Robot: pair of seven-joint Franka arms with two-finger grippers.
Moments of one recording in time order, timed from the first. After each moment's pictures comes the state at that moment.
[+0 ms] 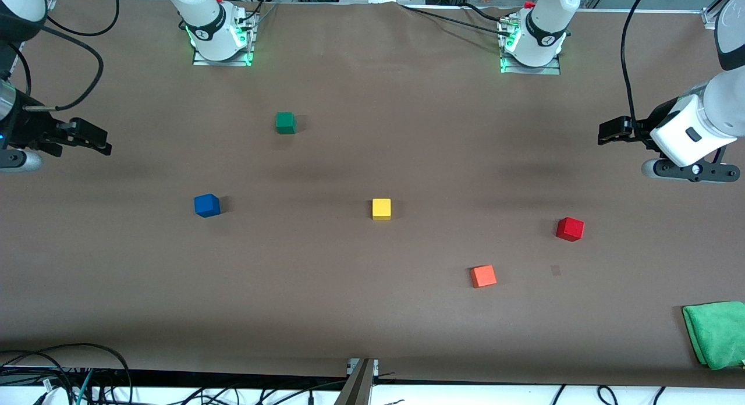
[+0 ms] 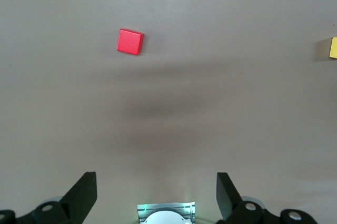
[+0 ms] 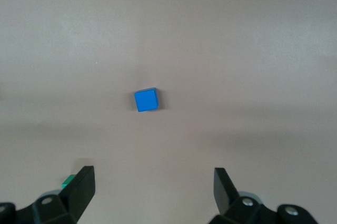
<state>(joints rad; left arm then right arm) -0.05 0.19 -0.02 -1.44 -0.02 1.38 0.00 0.09 0.12 -0.11 -1.55 0.02 1.64 -0.05</state>
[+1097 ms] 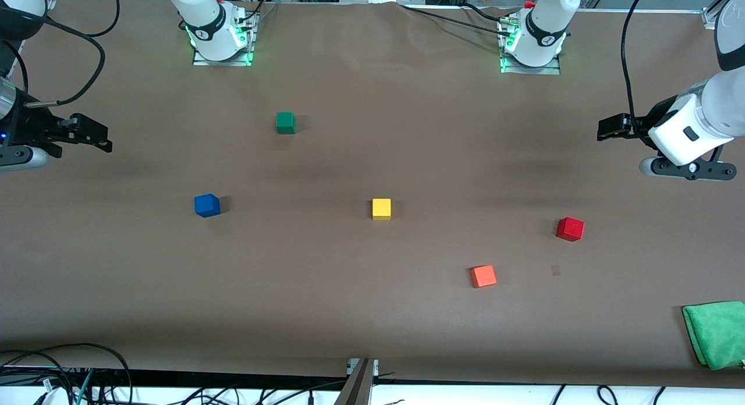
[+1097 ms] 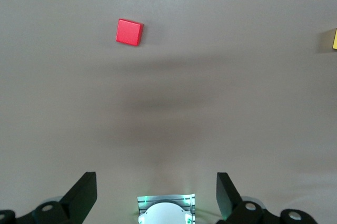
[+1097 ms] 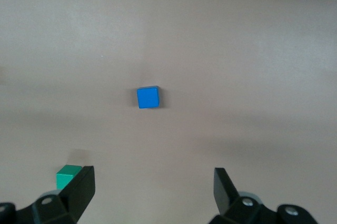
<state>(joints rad) -0.05 0.19 -0.02 -1.44 -0.02 1.35 0.00 0.10 0.11 -0.11 -1.54 0.02 1.62 -0.14</state>
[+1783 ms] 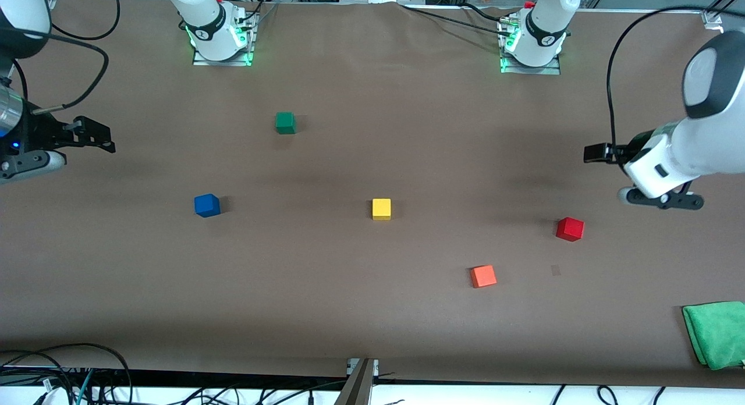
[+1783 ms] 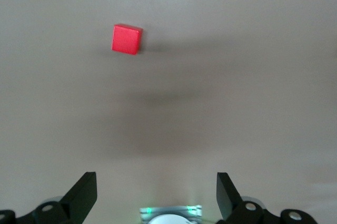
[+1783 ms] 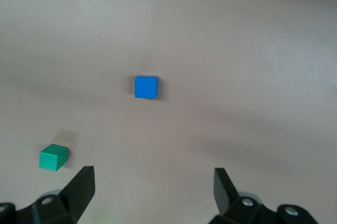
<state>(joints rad) -0.05 0.31 -0.01 -1.47 0.01 1.45 0.07 0.09 0.16 -0.12 -1.54 0.02 1.60 -0.30</state>
